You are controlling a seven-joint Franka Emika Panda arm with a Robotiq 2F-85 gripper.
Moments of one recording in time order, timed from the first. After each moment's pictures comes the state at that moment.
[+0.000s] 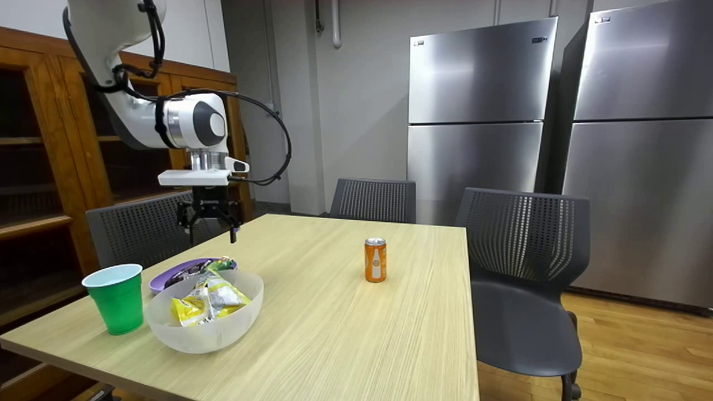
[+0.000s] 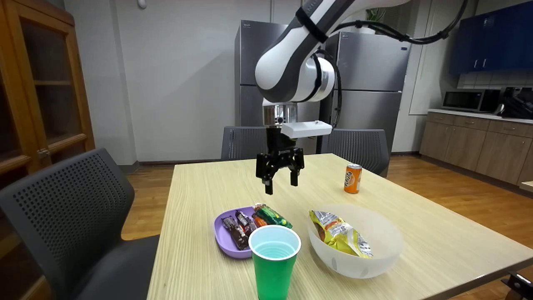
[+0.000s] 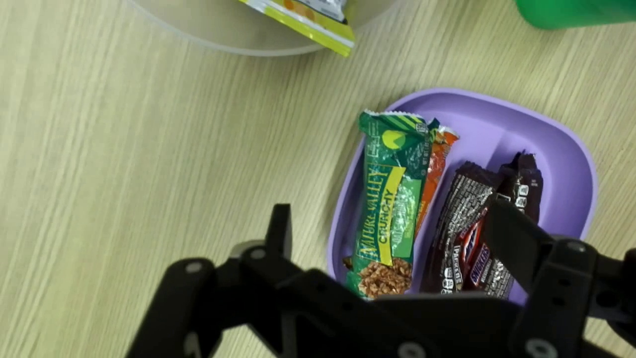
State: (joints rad) arm 0.19 0.51 0.12 -1.90 -0.06 2.27 -0.03
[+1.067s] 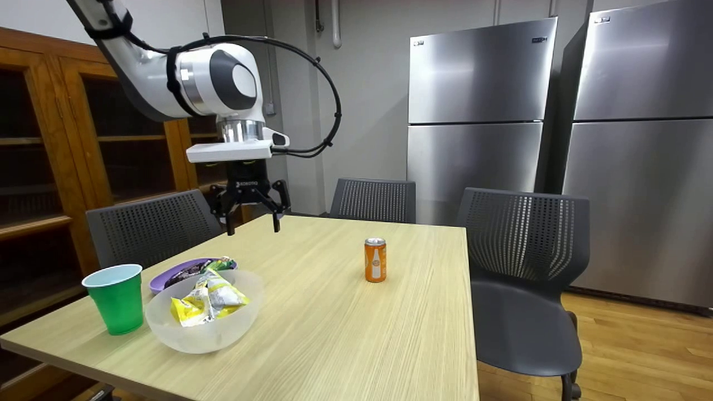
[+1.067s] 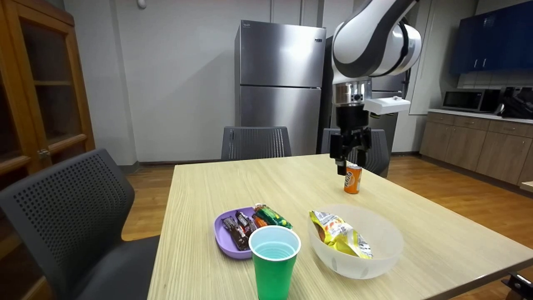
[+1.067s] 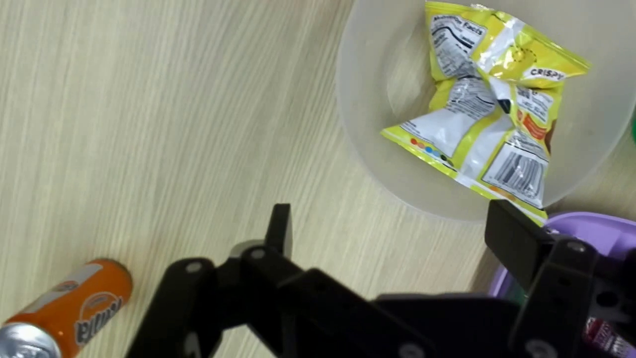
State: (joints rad) arm 0.04 0.14 0.02 -2.29 -0.11 2.32 -0.19
